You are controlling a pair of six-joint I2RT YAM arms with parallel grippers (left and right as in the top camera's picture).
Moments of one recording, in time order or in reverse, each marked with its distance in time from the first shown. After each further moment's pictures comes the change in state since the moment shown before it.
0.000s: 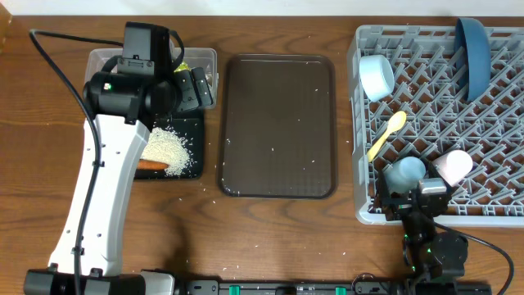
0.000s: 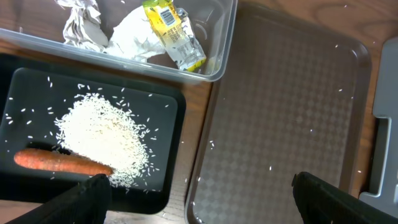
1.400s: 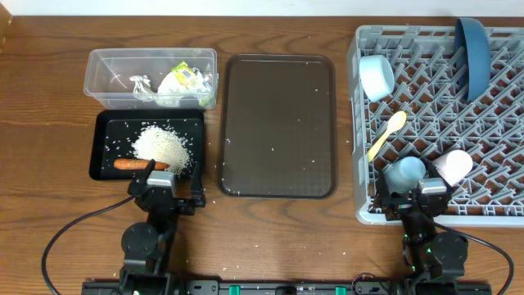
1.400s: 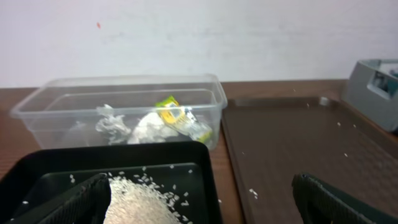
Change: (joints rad) left arm 0.037 -1.378 -1.560 1.114 -0.004 0.349; right arm 0.000 -0.001 0.000 0.000 0.000 0.000
